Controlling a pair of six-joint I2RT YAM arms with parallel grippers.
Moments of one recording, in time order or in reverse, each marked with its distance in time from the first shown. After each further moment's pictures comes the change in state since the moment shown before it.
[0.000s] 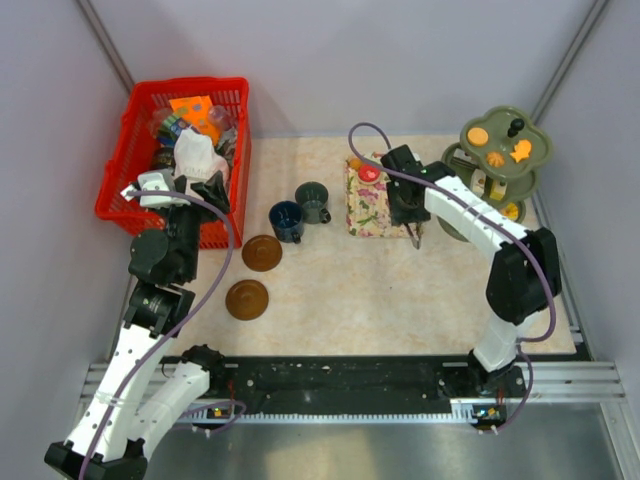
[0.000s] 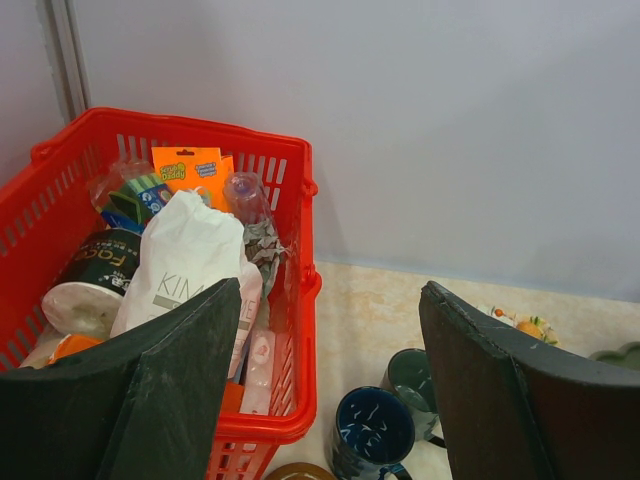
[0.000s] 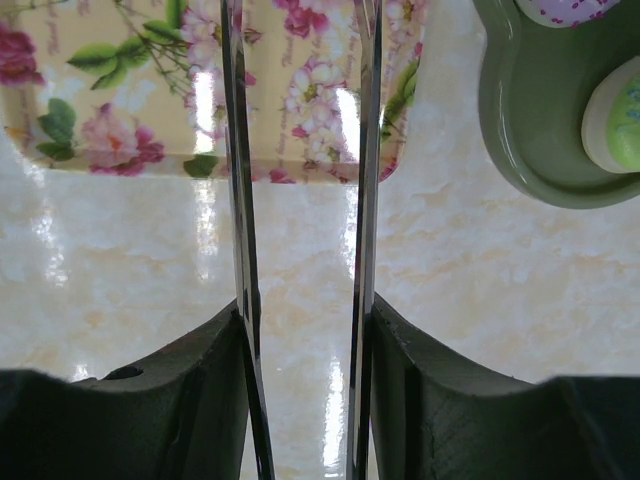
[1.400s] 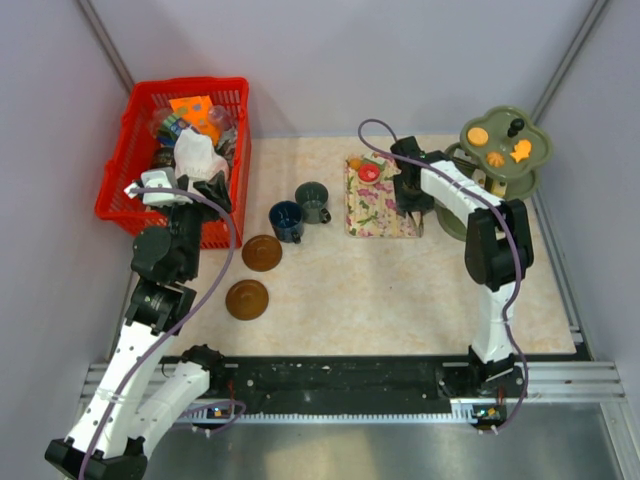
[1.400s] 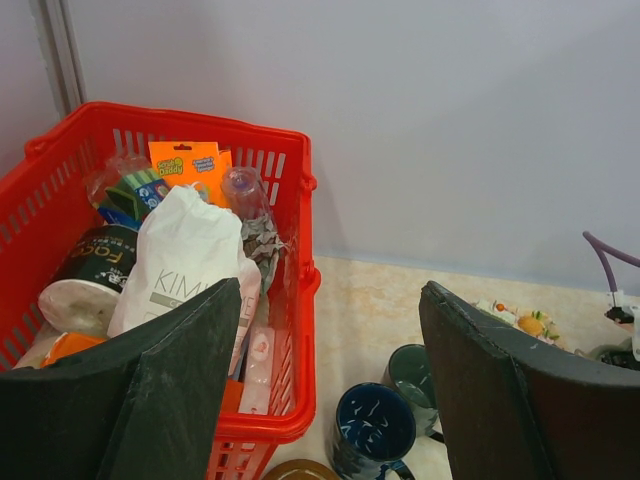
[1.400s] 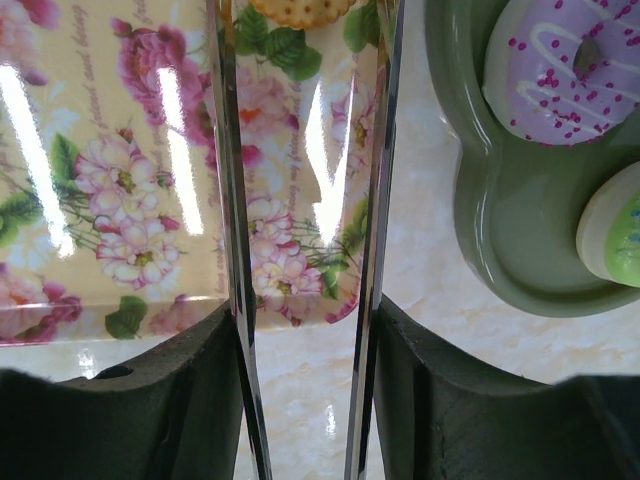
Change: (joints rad) left arm 0.000 0.015 0.000 0.000 0.004 0.000; right arm -0.154 0.298 0.167 0.064 -0.035 -0.092
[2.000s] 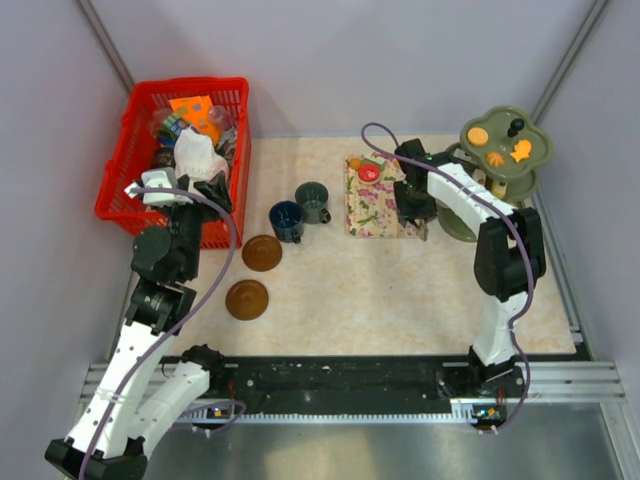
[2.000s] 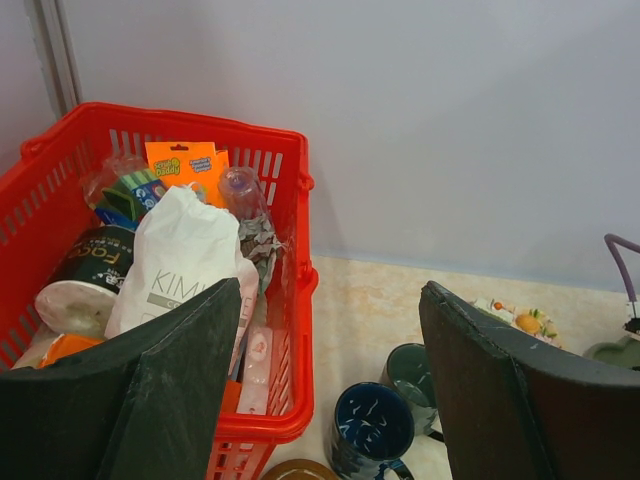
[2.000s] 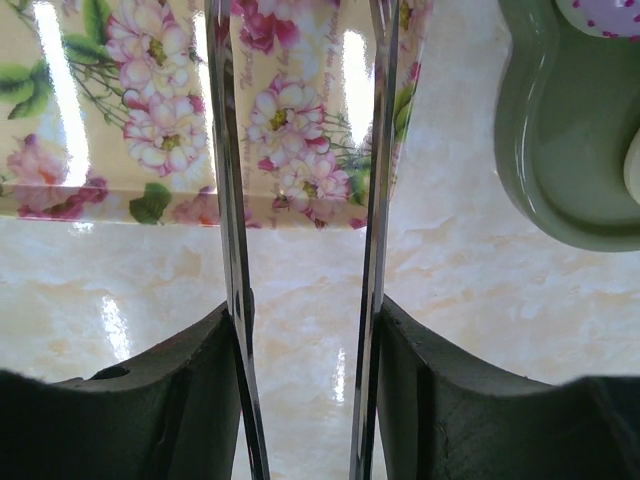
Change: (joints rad) left arm 0.000 0.000 0.000 0.000 0.007 0.000; right arm 0.015 -0.093 -0.069 -0.095 -0.113 0.011
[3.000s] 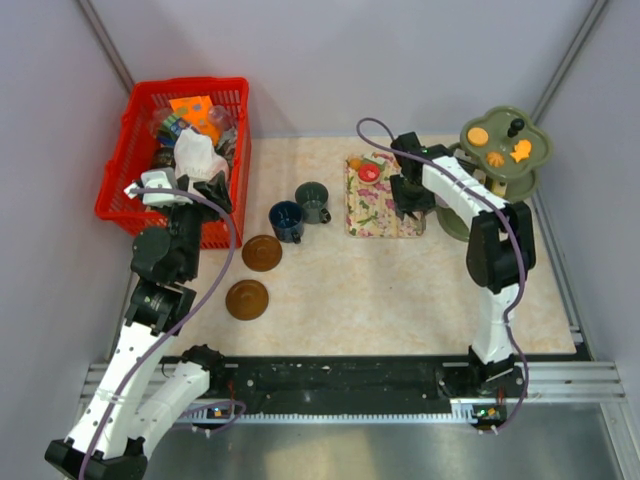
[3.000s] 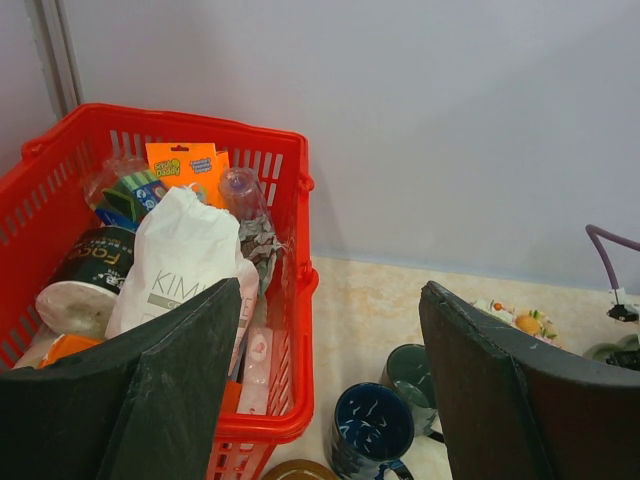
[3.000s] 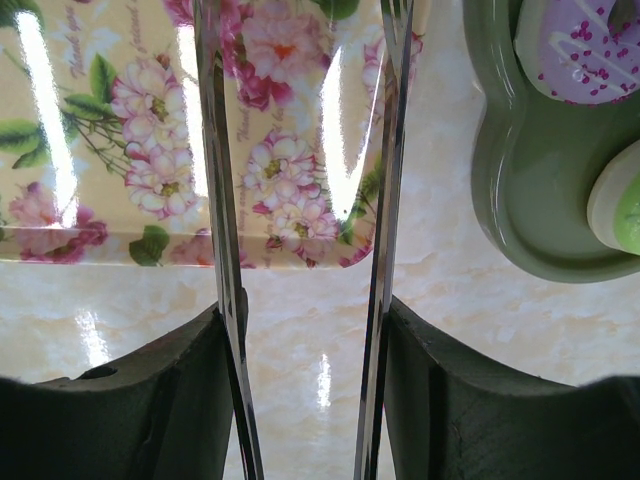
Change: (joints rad) left arm 0.000 -0.003 0.000 0.000 0.000 0.000; right arm 0.000 0.066 0.122 -0.035 0.037 -0.032
